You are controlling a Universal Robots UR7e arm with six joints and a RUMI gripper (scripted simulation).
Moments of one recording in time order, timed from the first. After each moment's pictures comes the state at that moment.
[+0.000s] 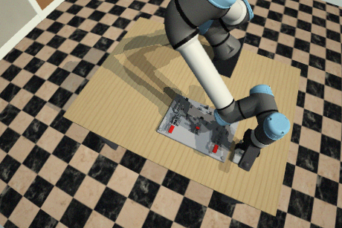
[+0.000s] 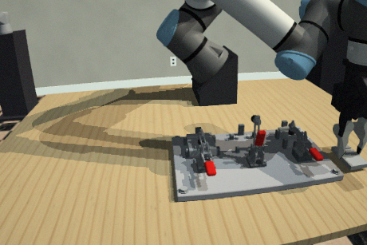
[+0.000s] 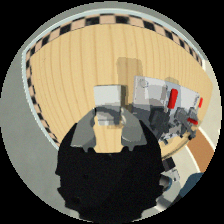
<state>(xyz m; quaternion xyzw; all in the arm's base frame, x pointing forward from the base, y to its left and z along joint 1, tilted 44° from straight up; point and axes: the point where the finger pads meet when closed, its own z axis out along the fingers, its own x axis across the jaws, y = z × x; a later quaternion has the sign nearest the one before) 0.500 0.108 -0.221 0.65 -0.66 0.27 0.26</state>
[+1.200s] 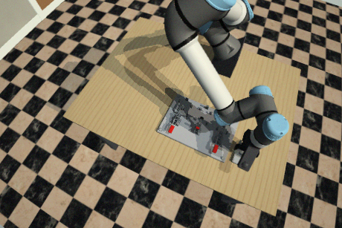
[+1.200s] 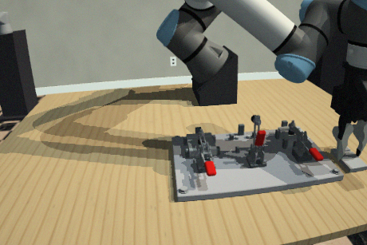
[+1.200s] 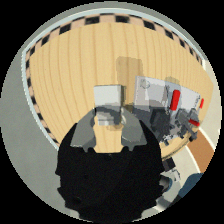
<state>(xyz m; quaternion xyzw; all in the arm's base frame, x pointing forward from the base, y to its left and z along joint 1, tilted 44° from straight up) 0.500 0.104 -0.225 0.65 -0.66 0.27 0.26</state>
